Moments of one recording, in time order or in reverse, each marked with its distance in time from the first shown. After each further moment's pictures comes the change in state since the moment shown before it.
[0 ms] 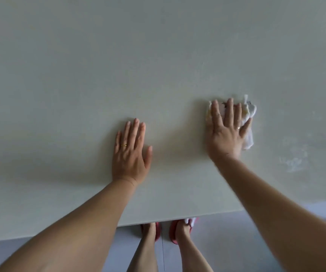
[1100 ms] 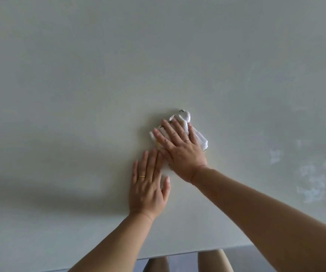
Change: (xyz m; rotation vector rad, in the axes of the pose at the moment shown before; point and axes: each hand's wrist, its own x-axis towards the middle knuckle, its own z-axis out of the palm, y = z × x) left_hand 0.002 -0.002 -0.006 -0.032 -0.072 0.025; right_hand 0.009 -0.121 0.026 -0.100 -0.137 -0.744
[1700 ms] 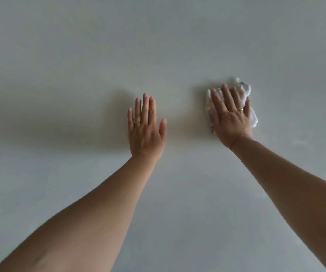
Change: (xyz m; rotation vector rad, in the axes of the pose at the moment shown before) left_hand 0.177 0.009 -0.033 -0.044 0.105 -0.227; right_hand 0.071 0.165 -0.052 -0.029 0.035 0.338
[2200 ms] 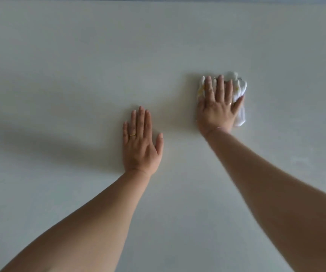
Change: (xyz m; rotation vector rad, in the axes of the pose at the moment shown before) left_hand 0.004 0.004 0.013 0.036 -0.021 -0.034; right_hand 0.064 -0.036 0.006 0.076 0.084 0.261
